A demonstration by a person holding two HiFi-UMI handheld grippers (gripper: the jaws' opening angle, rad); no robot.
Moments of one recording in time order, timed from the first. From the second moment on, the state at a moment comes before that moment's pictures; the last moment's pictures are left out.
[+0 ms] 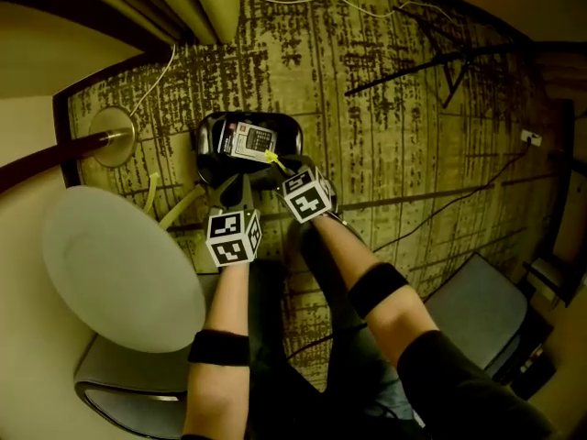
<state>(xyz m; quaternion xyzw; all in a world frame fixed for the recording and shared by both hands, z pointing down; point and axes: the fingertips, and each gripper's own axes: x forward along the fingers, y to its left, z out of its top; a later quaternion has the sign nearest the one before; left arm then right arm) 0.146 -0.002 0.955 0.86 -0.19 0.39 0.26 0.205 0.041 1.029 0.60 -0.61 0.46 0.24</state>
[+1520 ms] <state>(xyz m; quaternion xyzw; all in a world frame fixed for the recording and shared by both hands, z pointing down) 0.152 0.010 0.710 0.90 -0.19 0.32 0.22 0.209 0.022 0.753 0.62 -0.65 0.38 0.22</state>
